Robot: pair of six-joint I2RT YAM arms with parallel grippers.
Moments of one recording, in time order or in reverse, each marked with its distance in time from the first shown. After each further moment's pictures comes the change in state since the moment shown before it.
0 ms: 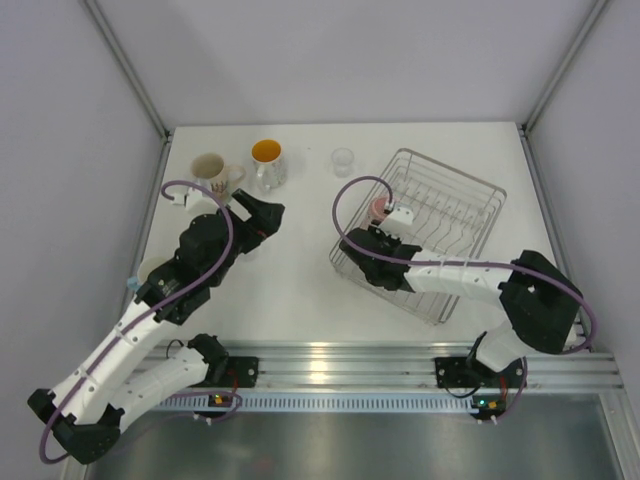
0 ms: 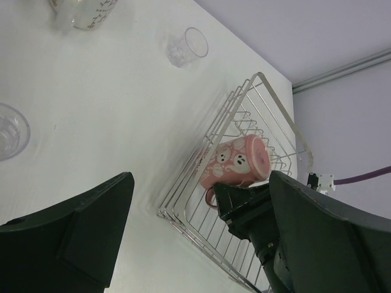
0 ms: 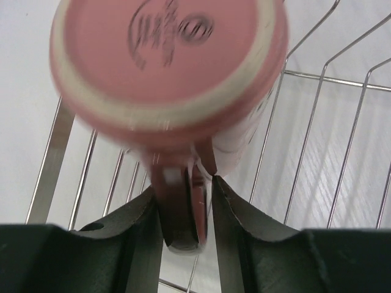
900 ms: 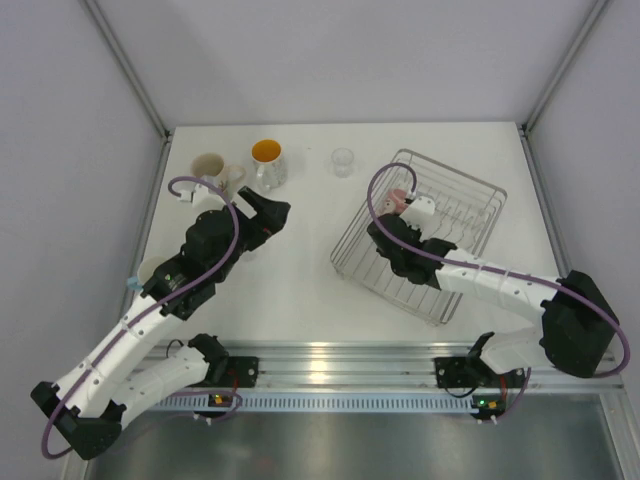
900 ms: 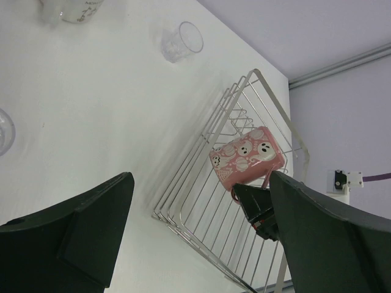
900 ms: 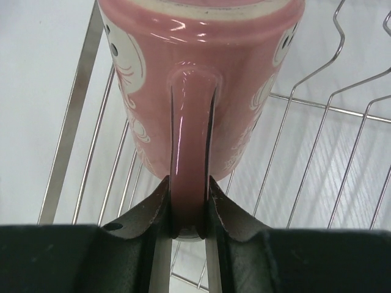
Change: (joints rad) left arm -0.001 0.054 -0.001 0.040 0.040 -0.016; right arm -0.124 -0.212 -0.051 -0.043 -0.183 -0.127
